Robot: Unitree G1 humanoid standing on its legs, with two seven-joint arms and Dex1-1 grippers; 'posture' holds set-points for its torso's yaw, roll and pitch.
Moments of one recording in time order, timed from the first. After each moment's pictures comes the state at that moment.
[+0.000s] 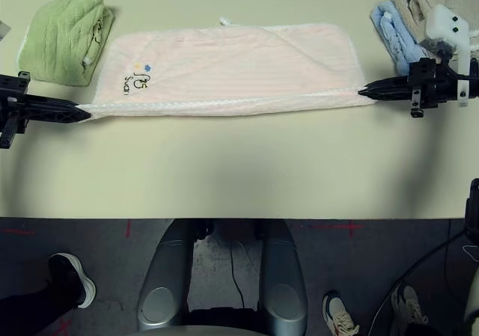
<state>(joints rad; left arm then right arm) -0.83 1.19 -0.03 0.24 -0.42 0.78 -1.59 -1.08 -1.03 0.12 0.94 0.17 -0.03 1.61</state>
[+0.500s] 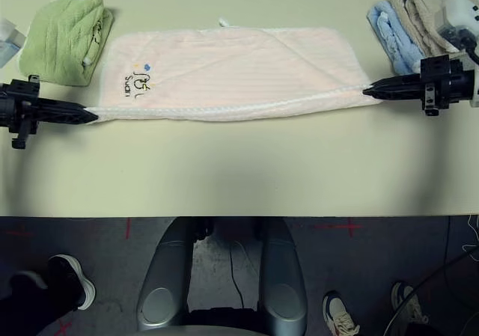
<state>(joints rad) -0.87 1.13 -0.08 0.36 -0.34 0.66 -1.57 -1.01 -1.12 0.18 0.81 0.34 0.10 1.61</state>
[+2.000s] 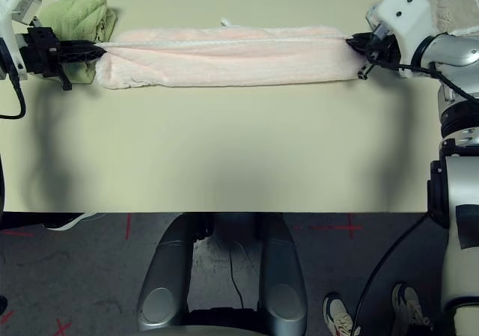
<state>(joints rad) -1.25 0.87 -0.05 0.94 -0.10 0.10 -1.20 -1.22 -0.84 0.10 1.15 -0.07 -0.34 0.88</state>
